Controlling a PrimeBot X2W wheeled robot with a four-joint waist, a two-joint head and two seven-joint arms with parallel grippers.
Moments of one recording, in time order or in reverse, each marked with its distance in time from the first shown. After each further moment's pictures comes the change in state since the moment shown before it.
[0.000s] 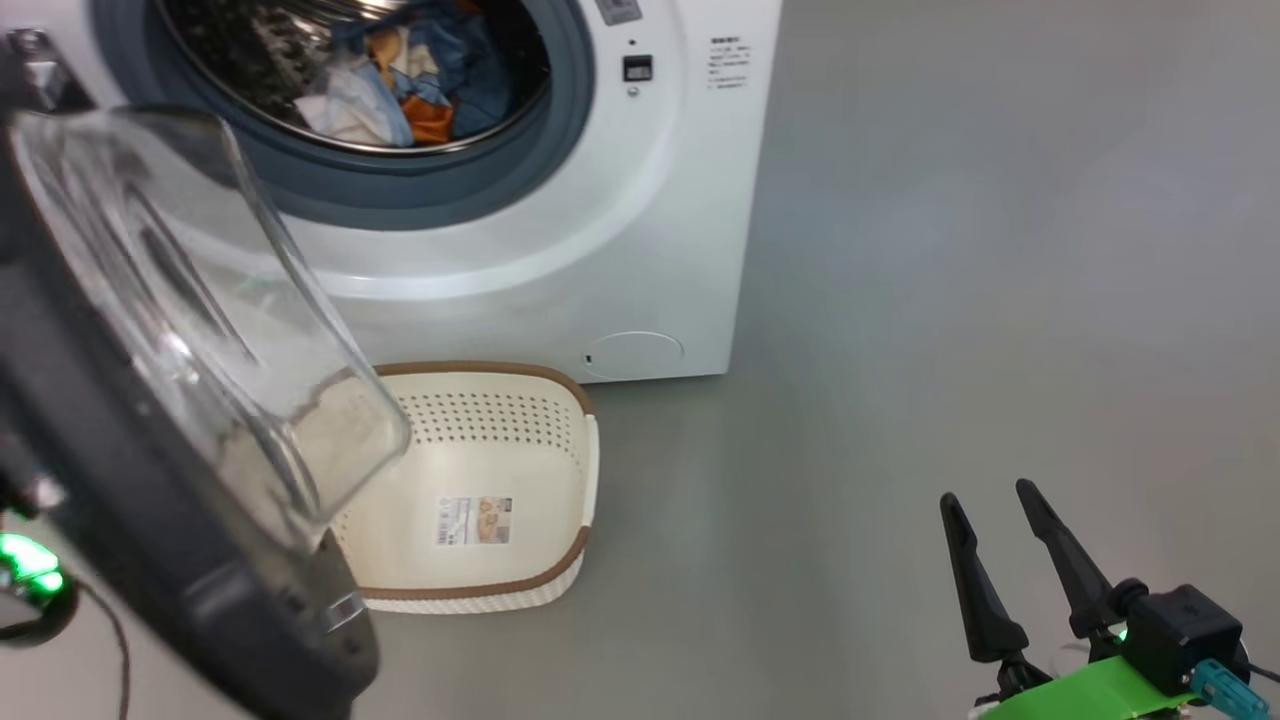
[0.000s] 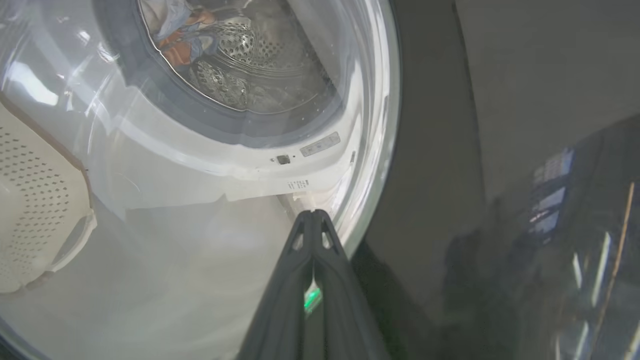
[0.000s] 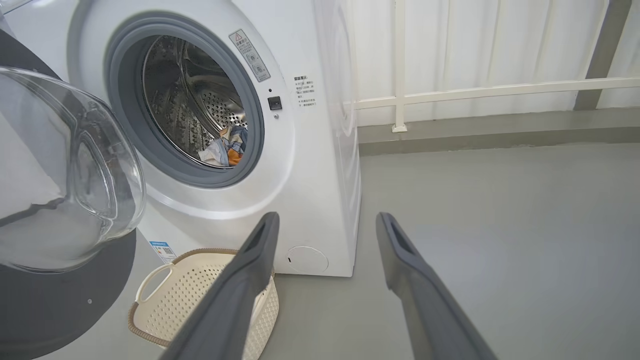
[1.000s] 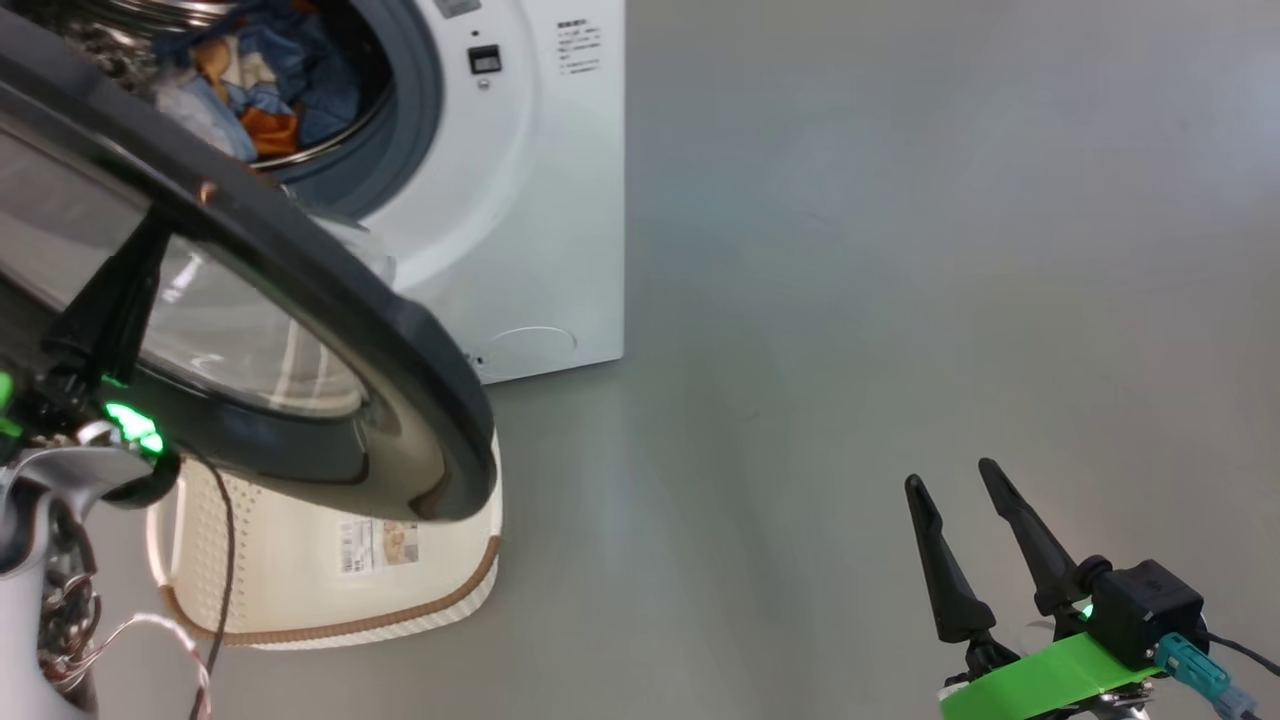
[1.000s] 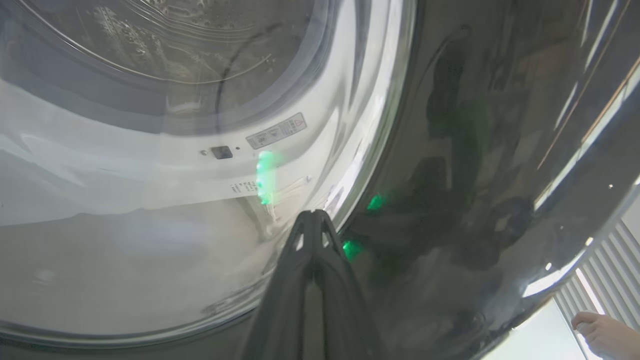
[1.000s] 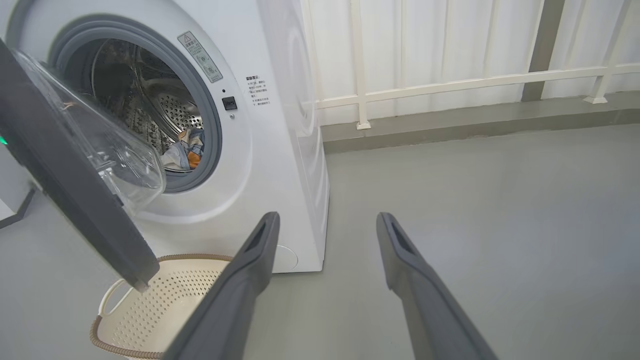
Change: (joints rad) left arm -0.281 -0.165 -0.076 0.256 0.076 -0.144 -0.129; right arm -0.070 0.002 0.044 0.059 0.011 0.000 -0.019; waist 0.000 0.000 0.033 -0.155
